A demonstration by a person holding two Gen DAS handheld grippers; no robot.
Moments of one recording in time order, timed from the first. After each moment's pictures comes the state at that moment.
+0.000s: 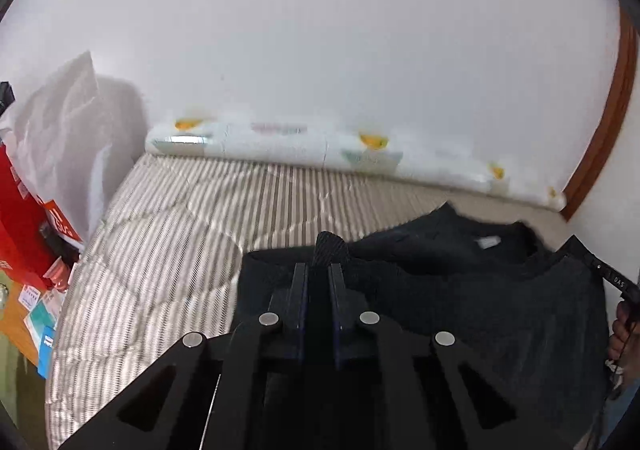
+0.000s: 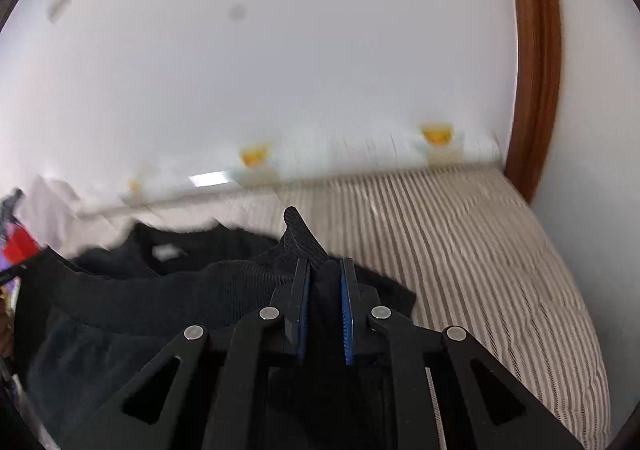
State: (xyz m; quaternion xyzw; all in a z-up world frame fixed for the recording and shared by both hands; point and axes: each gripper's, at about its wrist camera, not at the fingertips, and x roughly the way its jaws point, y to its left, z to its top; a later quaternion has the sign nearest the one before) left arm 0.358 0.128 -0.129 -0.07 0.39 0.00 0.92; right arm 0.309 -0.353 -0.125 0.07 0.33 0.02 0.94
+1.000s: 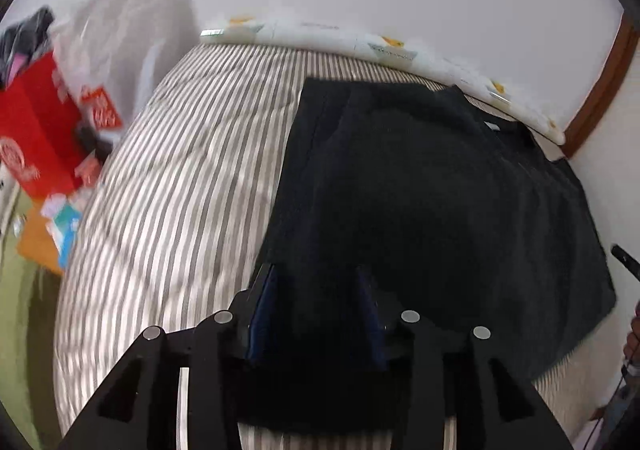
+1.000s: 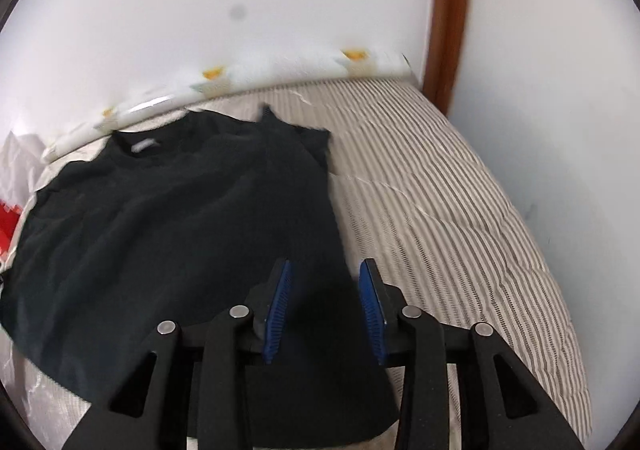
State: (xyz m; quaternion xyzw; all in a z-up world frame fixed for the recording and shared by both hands) left arm 0.216 0.158 -0.154 -0.10 0.48 0.00 0.87; right arm 0.164 -0.343 -0.125 0.04 0.40 -0.07 0.91
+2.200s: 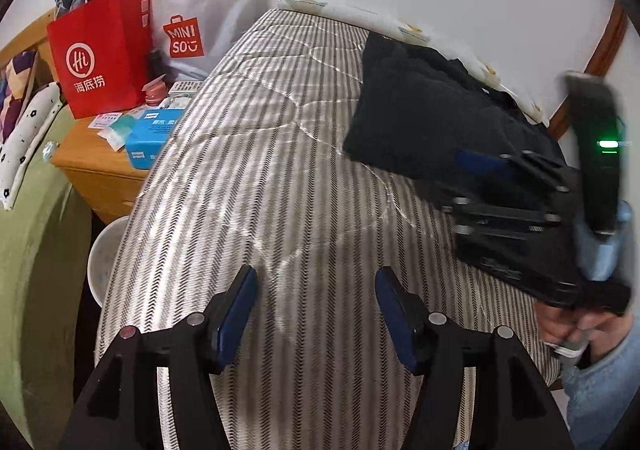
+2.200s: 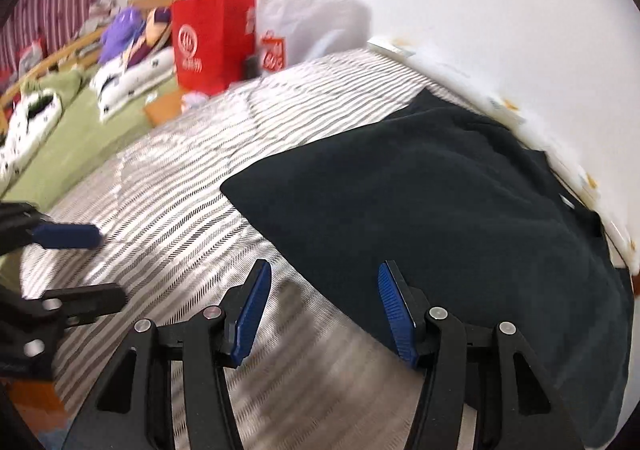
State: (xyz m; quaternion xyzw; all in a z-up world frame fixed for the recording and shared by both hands) left arm 0.053 0.218 -0.167 -0.13 0.48 0.01 0.87; right arm 0.102 0.096 -0.173 -0.23 0.37 0.24 0.87
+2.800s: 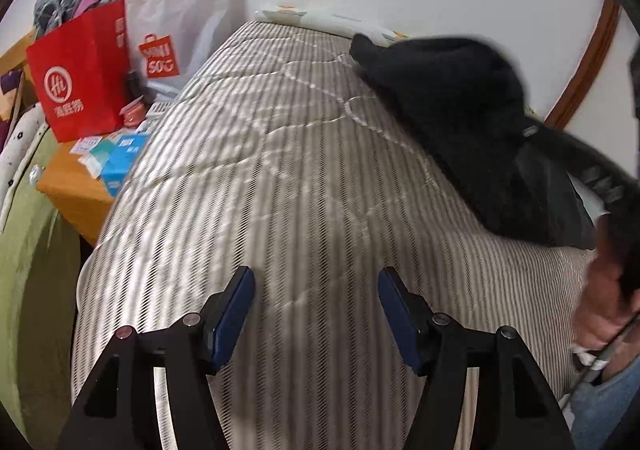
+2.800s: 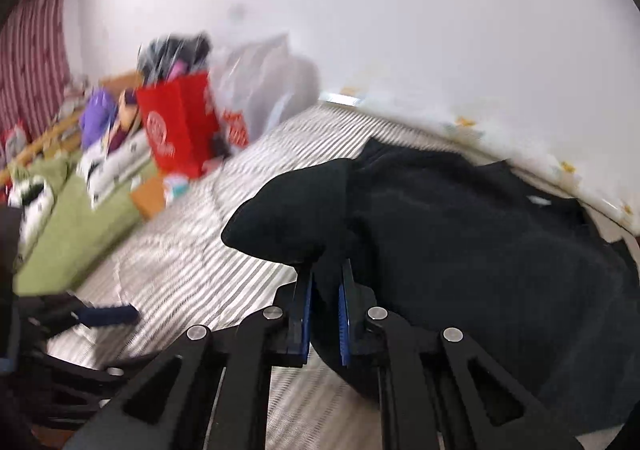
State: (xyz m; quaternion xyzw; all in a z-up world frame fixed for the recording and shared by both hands) left arm 0.086 0.192 -0.173 -0.11 0.46 0.00 0.88; right arm 0.108 0.042 -0.116 -0.09 0.30 0.22 0.92
